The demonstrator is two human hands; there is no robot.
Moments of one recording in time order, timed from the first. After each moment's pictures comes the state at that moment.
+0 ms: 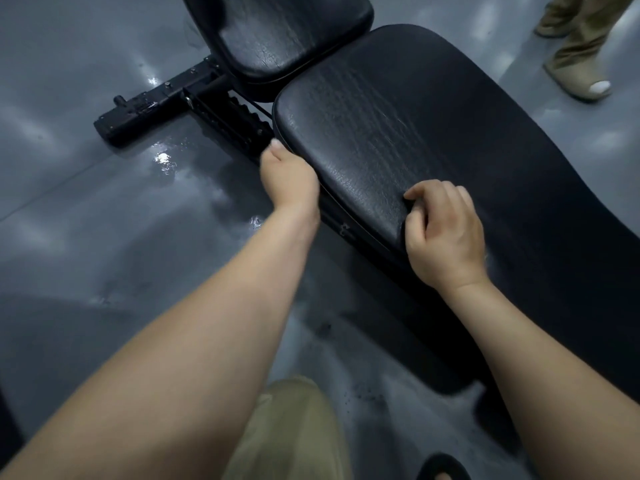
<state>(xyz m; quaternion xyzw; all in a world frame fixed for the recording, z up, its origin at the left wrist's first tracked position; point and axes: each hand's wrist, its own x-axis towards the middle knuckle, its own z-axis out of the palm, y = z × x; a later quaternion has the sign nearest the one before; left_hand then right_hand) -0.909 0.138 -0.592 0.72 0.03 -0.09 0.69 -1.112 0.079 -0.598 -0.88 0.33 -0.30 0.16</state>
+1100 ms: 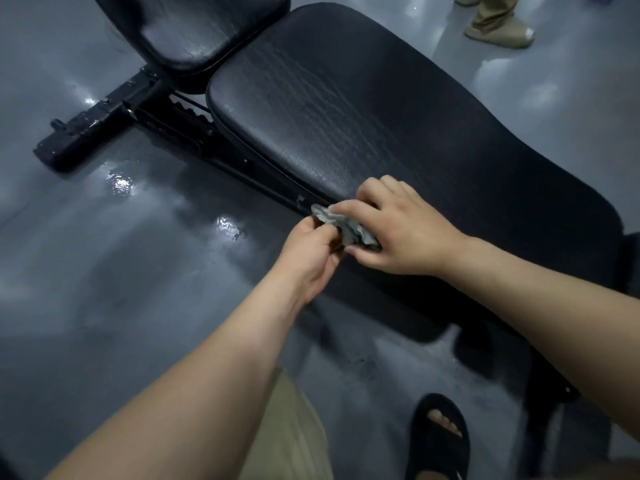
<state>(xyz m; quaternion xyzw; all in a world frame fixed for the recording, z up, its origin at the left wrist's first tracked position) -1.052 0.208 -0.619 0.48 -0.05 -0.54 0.69 -1.178 0.102 -0.582 -0.99 0.12 -0.10 0.07</state>
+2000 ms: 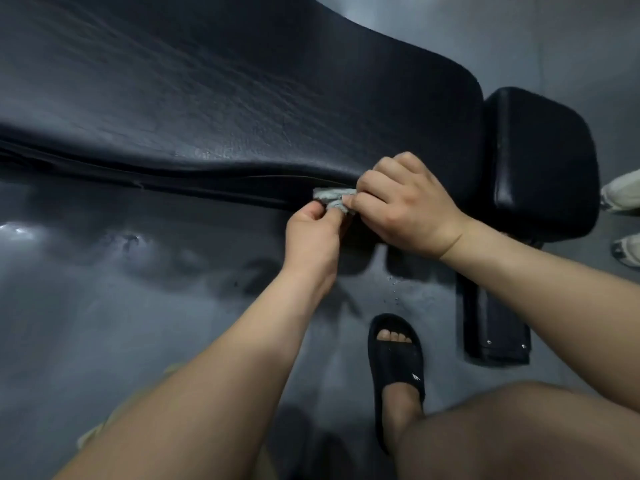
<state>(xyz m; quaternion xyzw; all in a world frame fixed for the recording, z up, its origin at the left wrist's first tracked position) -1.226 0.167 -0.681 0.57 -0.14 -0.58 0.56 -1.367 0.099 -0.657 -0.94 0.20 -0.25 -0.16</state>
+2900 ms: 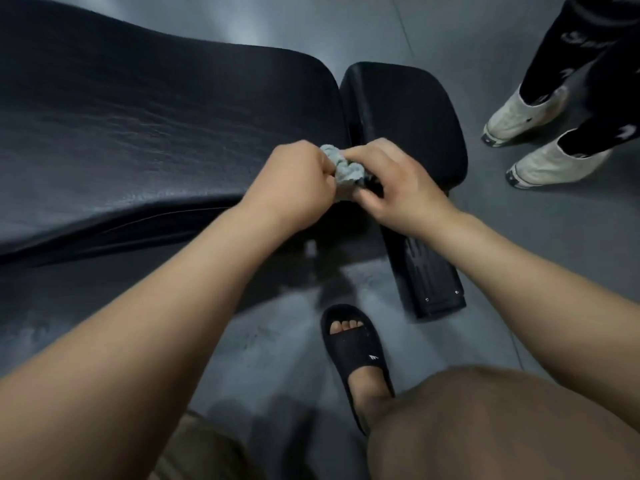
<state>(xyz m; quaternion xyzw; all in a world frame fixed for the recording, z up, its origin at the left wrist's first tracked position) -1.317 0.092 -0.604 0.57 -0.77 -0.29 0.08 -1.507 0.117 -0.658 -0.78 0.53 -0.27 0.19</state>
